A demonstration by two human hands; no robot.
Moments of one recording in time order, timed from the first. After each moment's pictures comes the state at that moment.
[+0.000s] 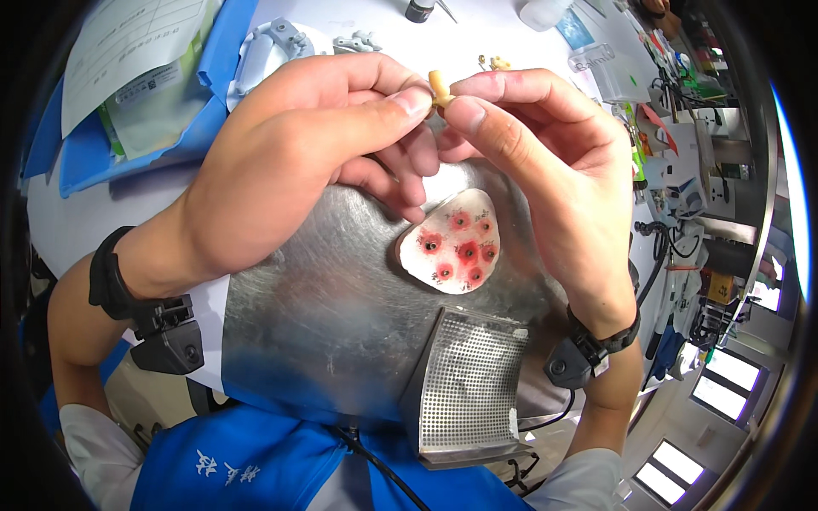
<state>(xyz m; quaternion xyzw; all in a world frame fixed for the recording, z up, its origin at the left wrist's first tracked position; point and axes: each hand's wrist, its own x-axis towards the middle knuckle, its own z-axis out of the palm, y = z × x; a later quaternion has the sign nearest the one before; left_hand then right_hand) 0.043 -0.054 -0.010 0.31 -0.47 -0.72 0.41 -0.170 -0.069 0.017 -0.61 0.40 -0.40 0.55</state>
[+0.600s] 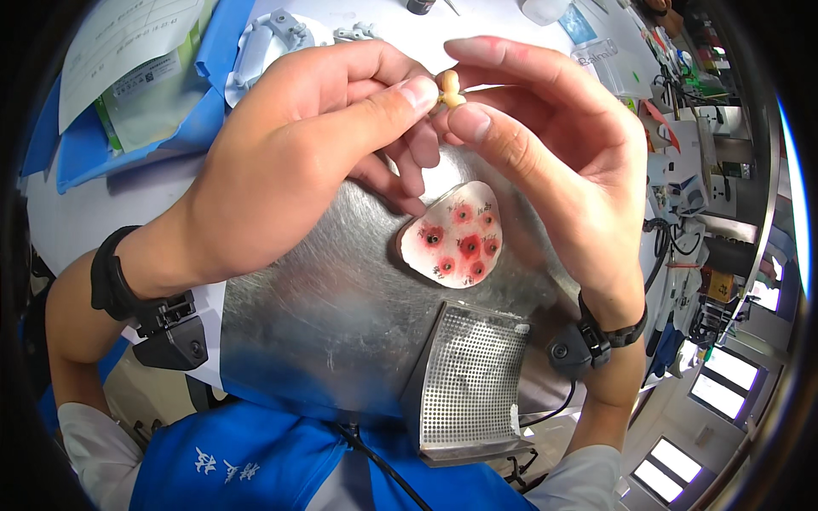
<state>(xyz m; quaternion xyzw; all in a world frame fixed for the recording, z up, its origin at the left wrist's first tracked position) 0.035 -0.050 -0.021 0.33 -0.51 -0.65 0.45 -0.175 -0.071 0.026 -0.68 0.38 -0.36 0.52</state>
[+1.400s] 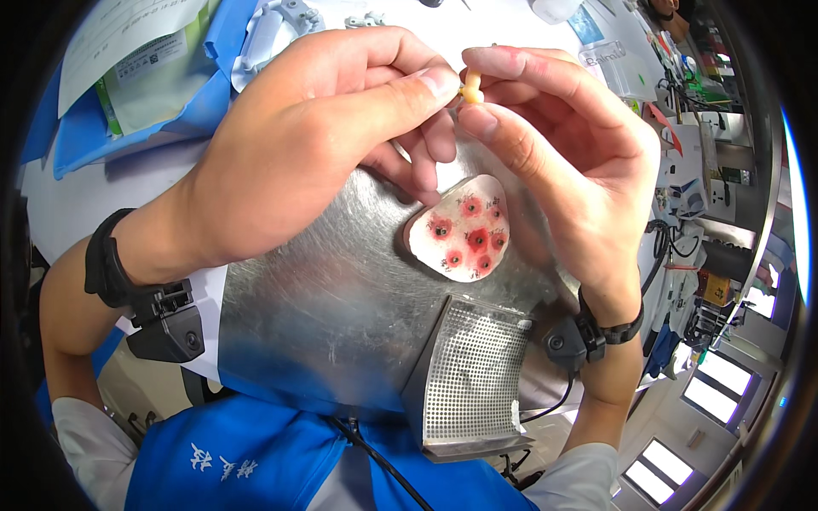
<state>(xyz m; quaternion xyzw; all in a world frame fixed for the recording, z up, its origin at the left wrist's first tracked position) 0.037 -0.052 -0.017 0.33 -0.51 -0.66 0.44 -0.183 -0.074 0.014 -0.73 0.35 -0.37 0.45</state>
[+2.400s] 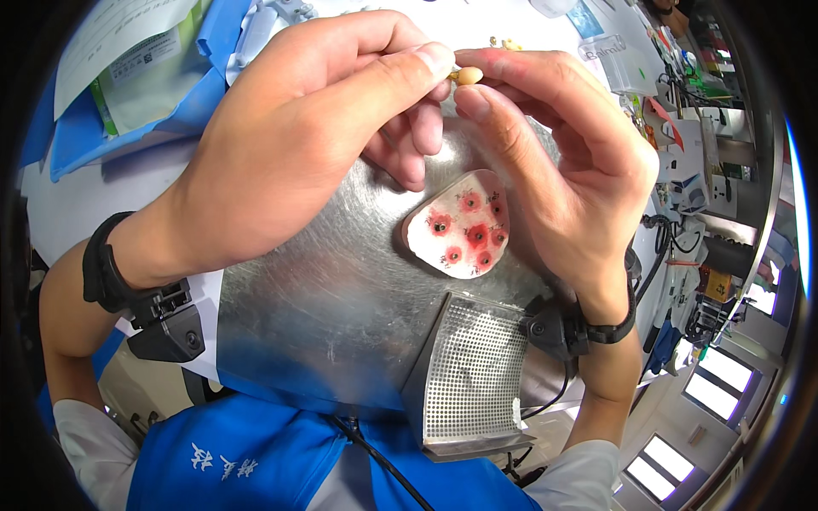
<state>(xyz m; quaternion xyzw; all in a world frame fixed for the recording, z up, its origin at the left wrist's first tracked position) 0.057 -0.049 -0.012 0.27 -0.63 -0.51 0.52 -0.182 -0.076 0.004 -0.83 0.30 -0.36 0.29</state>
